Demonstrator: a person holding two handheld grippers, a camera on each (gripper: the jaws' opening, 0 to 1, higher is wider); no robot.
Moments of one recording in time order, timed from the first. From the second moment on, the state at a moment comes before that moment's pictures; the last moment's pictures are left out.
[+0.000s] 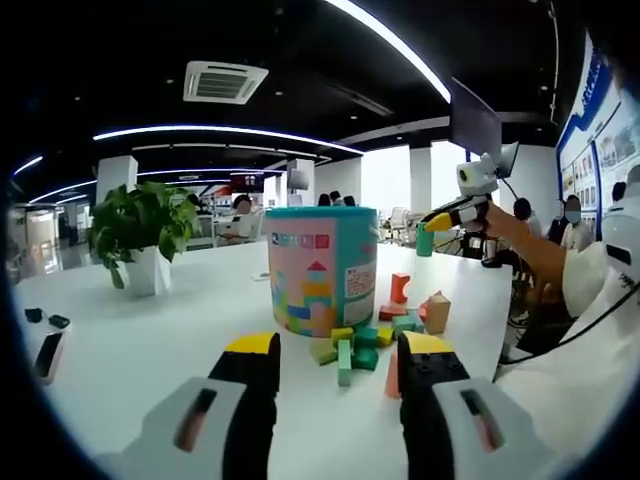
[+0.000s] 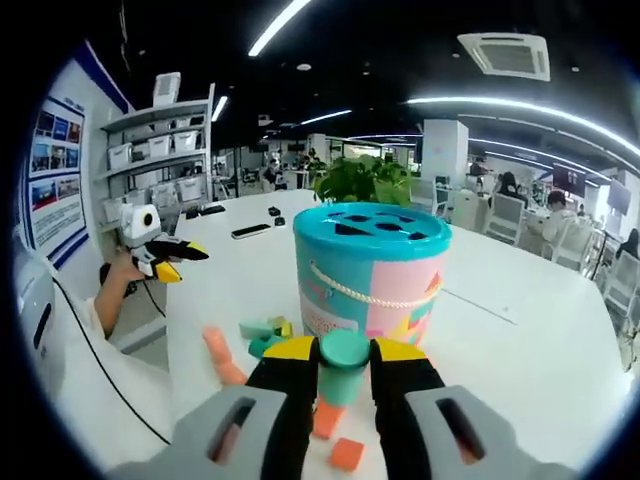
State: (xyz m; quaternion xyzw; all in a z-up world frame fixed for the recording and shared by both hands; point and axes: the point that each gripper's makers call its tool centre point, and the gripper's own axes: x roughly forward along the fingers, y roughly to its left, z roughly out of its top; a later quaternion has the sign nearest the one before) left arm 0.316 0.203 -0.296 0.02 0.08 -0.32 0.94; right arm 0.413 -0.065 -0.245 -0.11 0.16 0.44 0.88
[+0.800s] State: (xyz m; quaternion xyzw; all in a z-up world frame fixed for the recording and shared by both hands) left arm 0.324 0.206 -0.295 0.01 0.08 -0.31 0.95; right arm 0.418 -0.046 -0.149 -0.14 0.09 0.45 0.88
